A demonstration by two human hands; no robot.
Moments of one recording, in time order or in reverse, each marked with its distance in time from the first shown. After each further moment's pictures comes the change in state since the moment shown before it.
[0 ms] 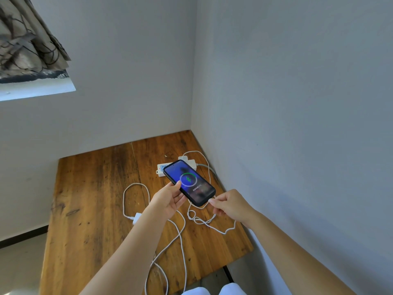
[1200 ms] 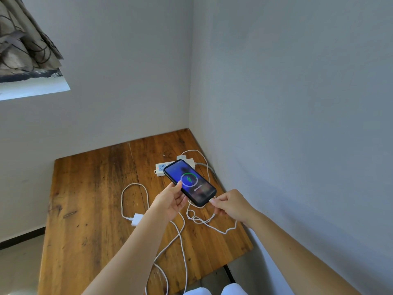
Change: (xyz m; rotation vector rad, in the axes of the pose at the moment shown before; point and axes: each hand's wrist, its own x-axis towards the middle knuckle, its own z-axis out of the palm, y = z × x) left_hand 0.013 -0.010 0.000 -0.021 -0.017 -0.023; right_hand 0.002 0.003 -0.003 0.020 0.009 0.029
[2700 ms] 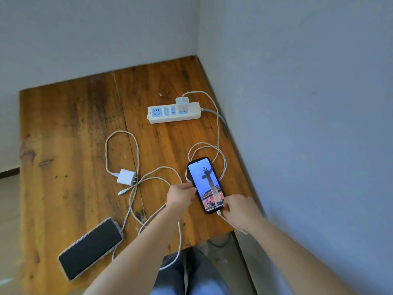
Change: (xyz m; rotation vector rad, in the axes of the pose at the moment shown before) left_hand 0.109 -0.126 -0.038 0.708 0.364 -0.076; right_hand 0.060 0.152 0.059 -0.700 -0.265 0.045
